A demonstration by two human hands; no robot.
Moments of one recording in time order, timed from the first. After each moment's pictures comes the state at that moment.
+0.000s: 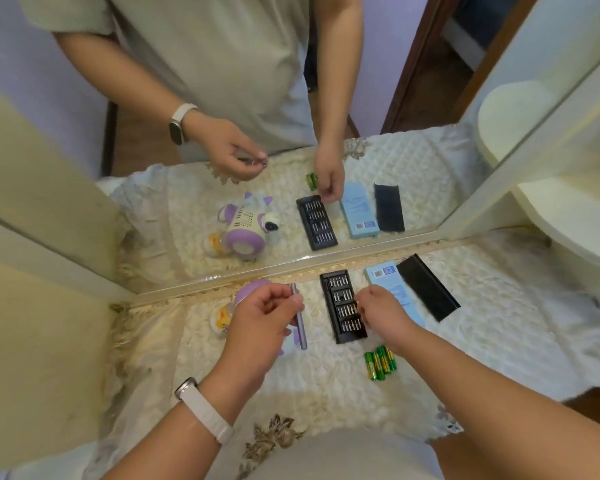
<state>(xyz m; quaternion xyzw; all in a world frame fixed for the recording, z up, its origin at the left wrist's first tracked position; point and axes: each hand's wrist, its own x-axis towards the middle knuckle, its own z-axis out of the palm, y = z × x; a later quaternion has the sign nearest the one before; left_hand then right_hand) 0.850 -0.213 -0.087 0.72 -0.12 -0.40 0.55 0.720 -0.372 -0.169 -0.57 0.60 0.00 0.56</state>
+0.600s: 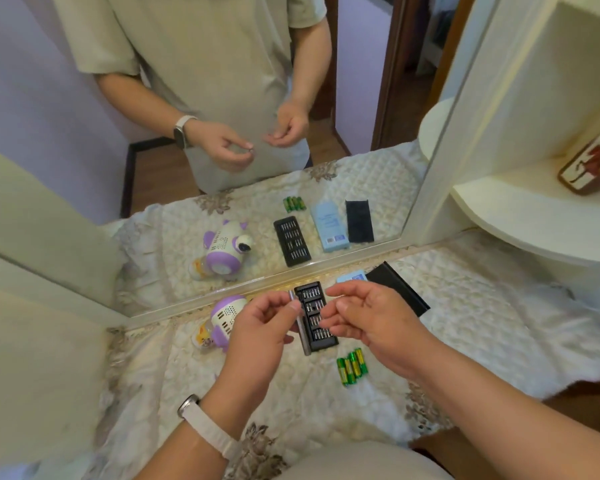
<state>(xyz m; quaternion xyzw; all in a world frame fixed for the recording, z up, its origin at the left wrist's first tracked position) 0.768 -0.243 -0.050 0.72 -0.14 -0.35 0.59 0.641 -0.359 -0.051 -0.48 0.33 -0.15 0.80</state>
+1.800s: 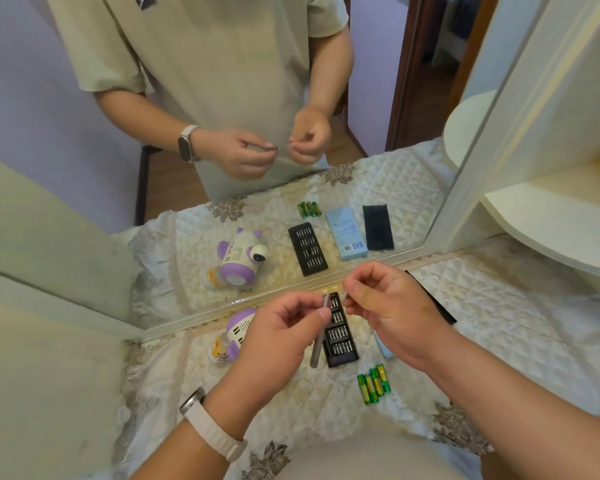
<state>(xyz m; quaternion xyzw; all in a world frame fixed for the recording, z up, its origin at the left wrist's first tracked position) 0.791 -0.262 -0.018 0.70 -0.25 -0.40 0.53 0.676 -0.387 -0.039 -0.47 0.29 -0.22 0.80</state>
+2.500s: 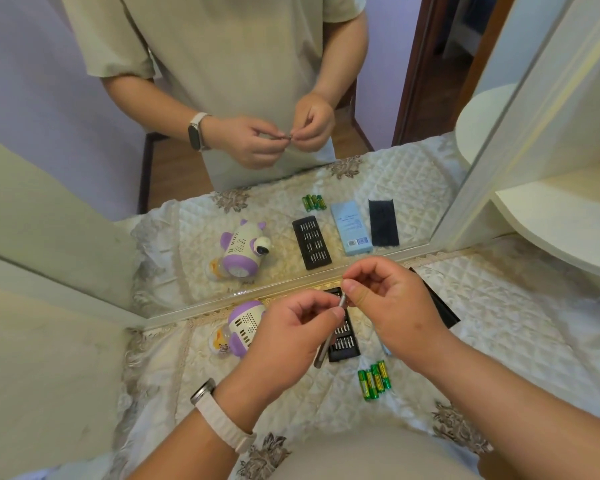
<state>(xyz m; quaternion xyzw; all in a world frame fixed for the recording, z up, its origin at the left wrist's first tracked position) 0.788 -0.266 -0.023 0.69 -0.27 -0.42 0.52 0.681 -0.378 -0.032 -0.64 0.31 -0.27 0.65</state>
